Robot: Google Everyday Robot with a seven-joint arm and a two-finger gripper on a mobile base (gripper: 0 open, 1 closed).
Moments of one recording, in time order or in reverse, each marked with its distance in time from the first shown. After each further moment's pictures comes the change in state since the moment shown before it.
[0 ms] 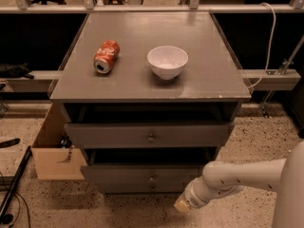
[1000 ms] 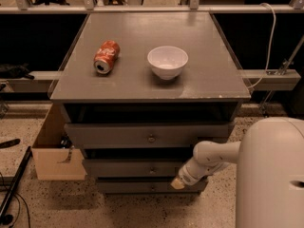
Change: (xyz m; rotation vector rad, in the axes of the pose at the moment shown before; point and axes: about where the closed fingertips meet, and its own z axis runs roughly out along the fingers) arm -0.055 -0.076 0.020 0.044 0.020 0.005
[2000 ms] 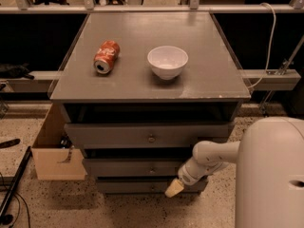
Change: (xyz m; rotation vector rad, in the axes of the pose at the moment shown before) arm 0.000 0.000 0.000 0.000 0.000 0.000
